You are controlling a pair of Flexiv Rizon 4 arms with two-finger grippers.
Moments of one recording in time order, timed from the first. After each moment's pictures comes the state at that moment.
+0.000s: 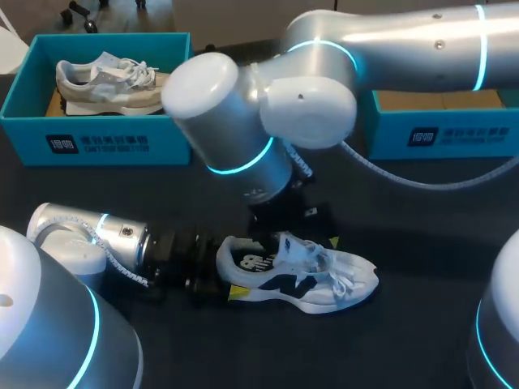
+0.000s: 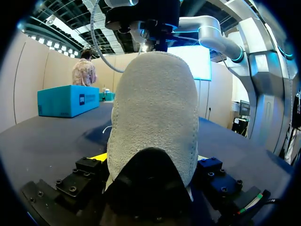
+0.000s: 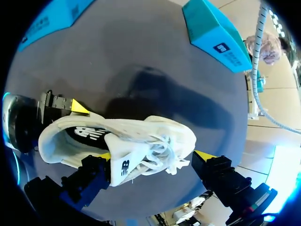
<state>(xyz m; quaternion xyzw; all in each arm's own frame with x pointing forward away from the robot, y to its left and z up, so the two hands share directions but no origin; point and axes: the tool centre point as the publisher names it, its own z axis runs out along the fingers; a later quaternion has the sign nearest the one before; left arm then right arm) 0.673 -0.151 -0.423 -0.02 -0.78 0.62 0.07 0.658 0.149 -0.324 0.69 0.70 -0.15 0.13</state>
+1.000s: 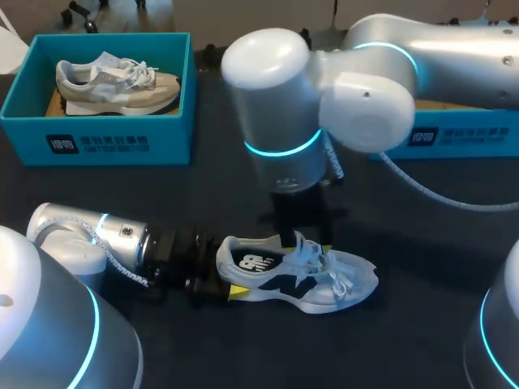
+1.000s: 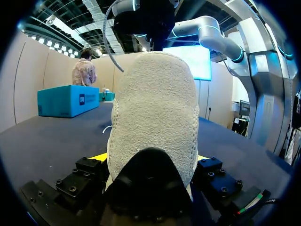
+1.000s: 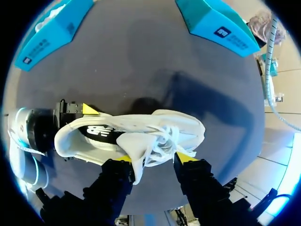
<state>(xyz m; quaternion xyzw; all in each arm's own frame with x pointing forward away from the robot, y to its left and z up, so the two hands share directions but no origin) 0.673 -0.151 -0.423 -0.02 -0.78 0.62 0.07 0.649 0.148 -0.313 0.74 0.67 -0.08 0.05</state>
